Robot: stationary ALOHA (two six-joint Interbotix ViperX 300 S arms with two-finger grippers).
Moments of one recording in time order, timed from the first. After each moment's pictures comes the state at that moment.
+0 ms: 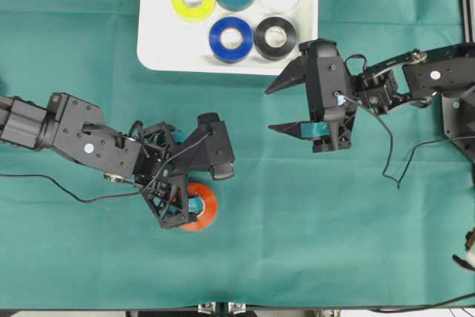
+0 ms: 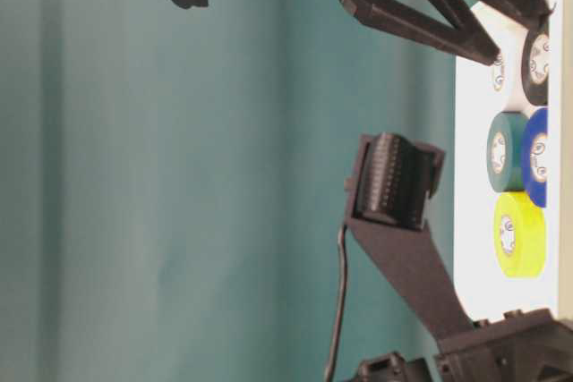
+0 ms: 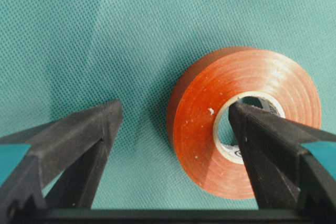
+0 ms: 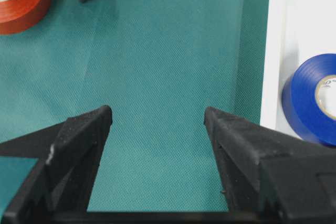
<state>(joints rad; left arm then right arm) -0.29 0.28 0.44 -0.02 0.44 -0.56 0.01 -0.17 0.89 -0.68 -0.11 0.73</state>
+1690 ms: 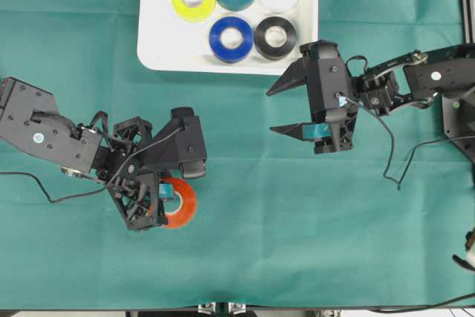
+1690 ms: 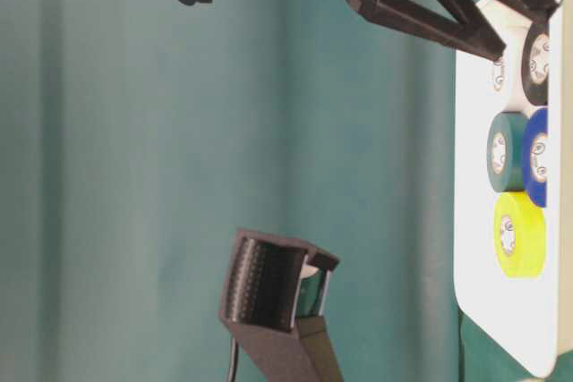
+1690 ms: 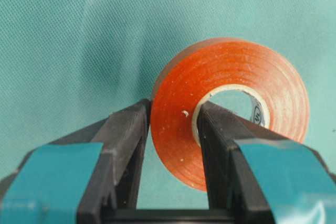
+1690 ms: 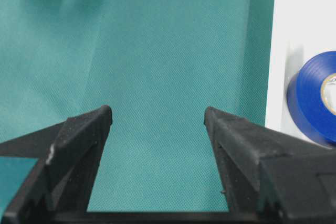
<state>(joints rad) -0.30 0.07 0.54 -0.02 0.46 -0.54 0.01 -0.17 0.89 -0.68 -0.12 0.73</state>
